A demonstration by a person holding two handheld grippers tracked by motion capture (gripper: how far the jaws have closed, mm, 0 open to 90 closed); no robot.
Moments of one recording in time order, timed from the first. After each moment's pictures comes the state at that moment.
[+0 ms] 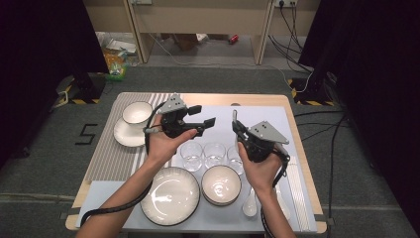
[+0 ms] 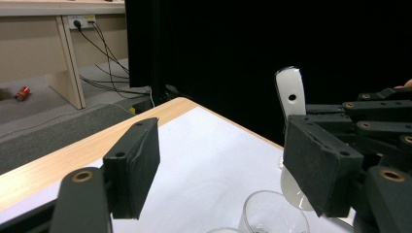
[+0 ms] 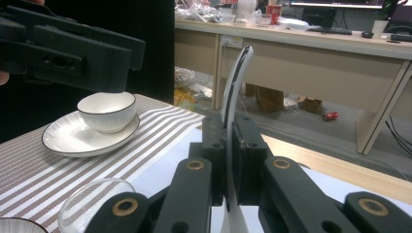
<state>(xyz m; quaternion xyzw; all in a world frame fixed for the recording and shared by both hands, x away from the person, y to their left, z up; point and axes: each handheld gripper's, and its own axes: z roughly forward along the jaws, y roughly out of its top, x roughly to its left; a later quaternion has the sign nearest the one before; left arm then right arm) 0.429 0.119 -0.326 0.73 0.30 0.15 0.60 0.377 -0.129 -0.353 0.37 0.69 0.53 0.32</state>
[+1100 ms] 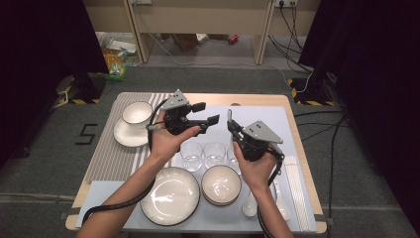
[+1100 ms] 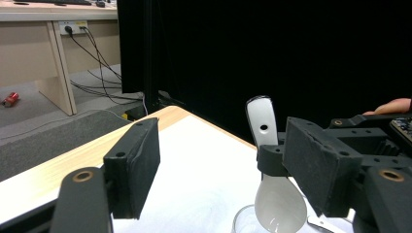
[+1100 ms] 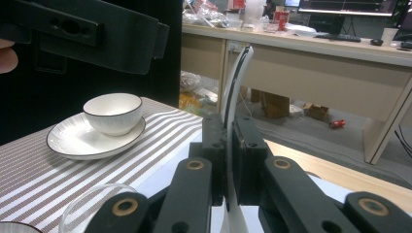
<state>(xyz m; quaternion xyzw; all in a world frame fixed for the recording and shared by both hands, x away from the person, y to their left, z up) 0.431 0.111 -0.318 0.73 0.29 0.14 0.61 0.383 -0.119 -0.359 0.36 0.69 0.54 0.32</state>
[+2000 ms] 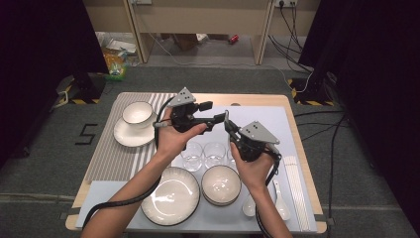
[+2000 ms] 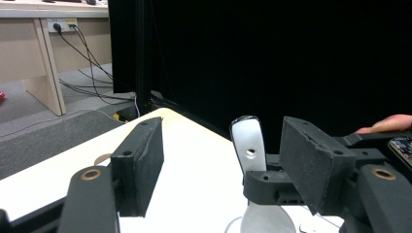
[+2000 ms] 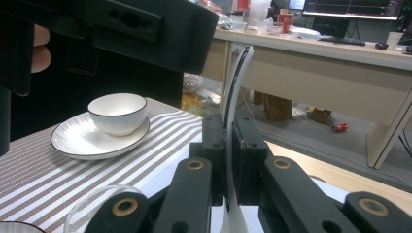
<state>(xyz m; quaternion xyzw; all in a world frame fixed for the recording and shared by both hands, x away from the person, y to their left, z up) 0.438 0.096 -0.316 0.73 0.29 0.13 0.61 0.383 -0.112 -0.361 0.35 0.69 0.55 0.32</state>
